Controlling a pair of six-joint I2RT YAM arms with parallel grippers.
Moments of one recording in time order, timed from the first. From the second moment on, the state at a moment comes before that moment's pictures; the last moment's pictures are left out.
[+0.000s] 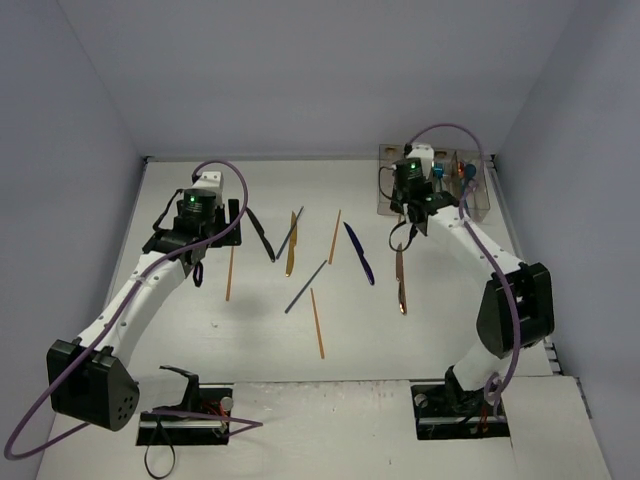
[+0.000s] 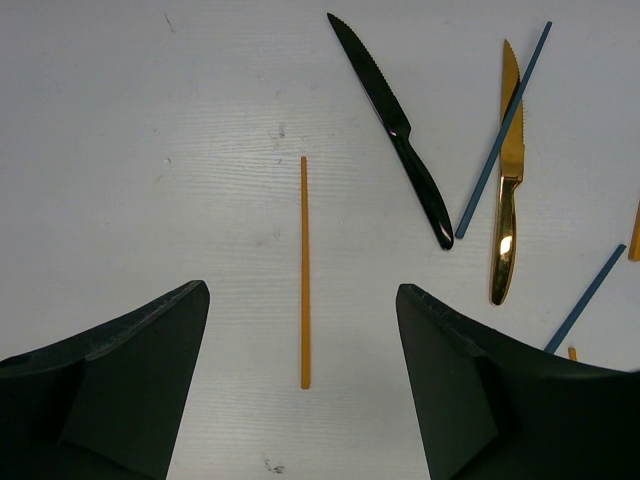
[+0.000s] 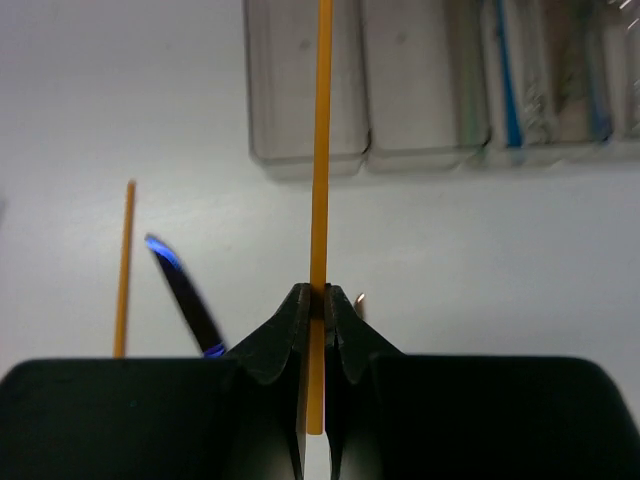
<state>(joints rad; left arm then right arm) -0.28 1.24 1.07 -0.51 -0.21 -0.20 0.36 1.62 1.27 -0.34 0.39 0.34</state>
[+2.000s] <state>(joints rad) -0.28 1.11 1.07 -0.51 -0.31 -0.18 0.96 1.55 0.95 -0.31 0.18 0.39</state>
